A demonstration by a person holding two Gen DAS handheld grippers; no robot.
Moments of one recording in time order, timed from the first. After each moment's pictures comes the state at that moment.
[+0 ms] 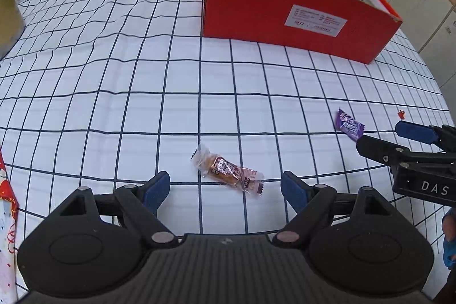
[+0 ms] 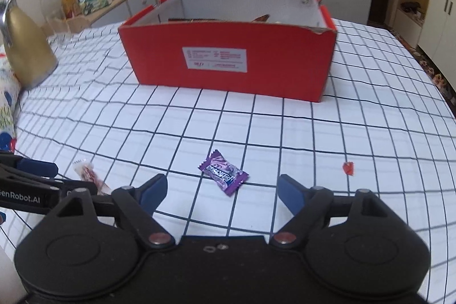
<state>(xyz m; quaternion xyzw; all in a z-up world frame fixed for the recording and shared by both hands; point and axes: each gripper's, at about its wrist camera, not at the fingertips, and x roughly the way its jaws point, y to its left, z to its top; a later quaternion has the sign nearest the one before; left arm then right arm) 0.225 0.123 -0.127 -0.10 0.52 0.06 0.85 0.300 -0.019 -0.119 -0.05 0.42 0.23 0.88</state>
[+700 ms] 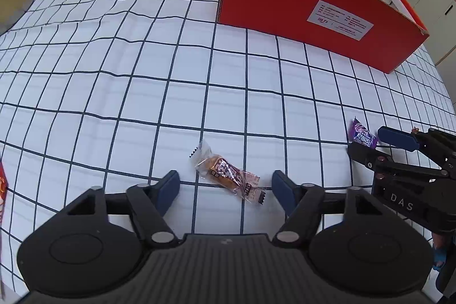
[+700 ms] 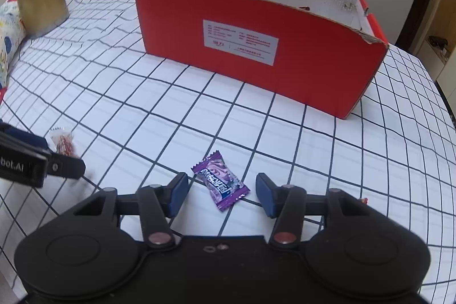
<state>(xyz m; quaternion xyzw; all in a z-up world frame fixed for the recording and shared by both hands) 0.238 0.126 -0.139 -0.14 0.54 0.09 0.83 0.322 0.005 -0.141 -0.15 0.42 0.27 0.85</state>
